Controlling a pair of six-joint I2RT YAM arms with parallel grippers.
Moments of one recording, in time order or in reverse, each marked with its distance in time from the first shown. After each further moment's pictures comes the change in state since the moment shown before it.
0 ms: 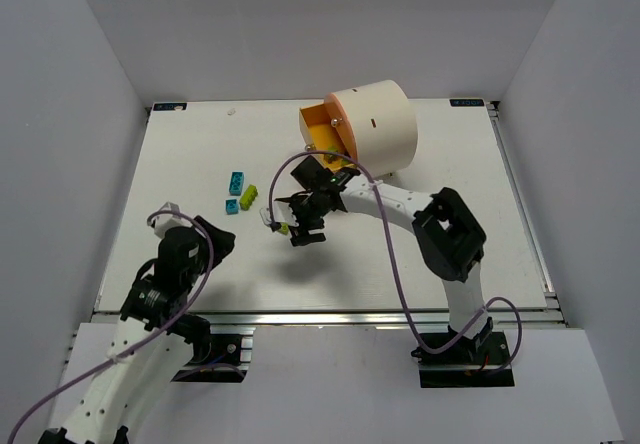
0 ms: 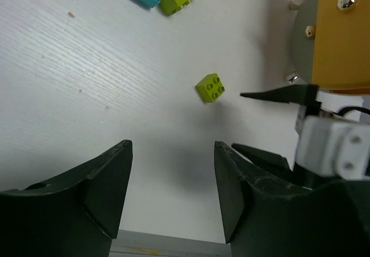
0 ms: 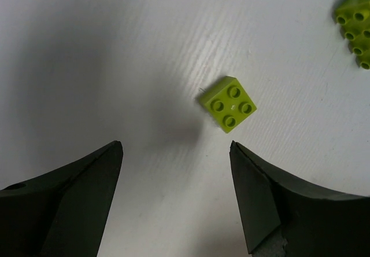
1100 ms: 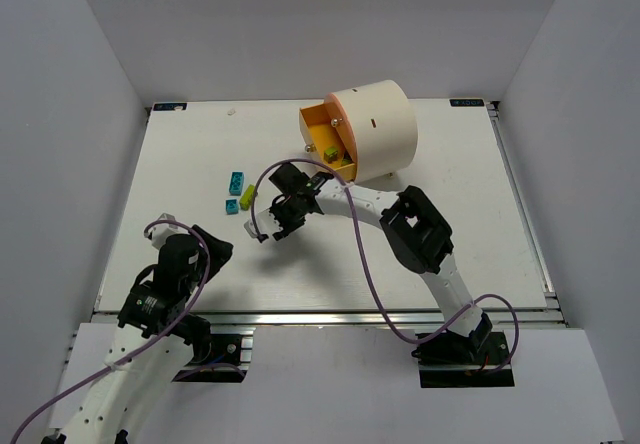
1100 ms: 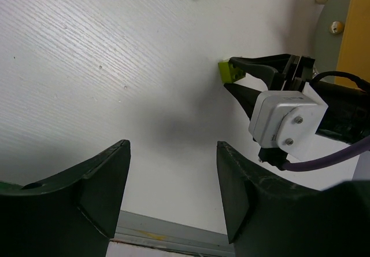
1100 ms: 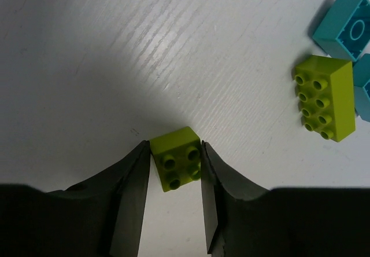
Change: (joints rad) left arm -0.012 -0.082 -0.021 -0.137 -0.019 -0.101; right arm 0.052 0.246 0.210 0.065 0.141 -0.253
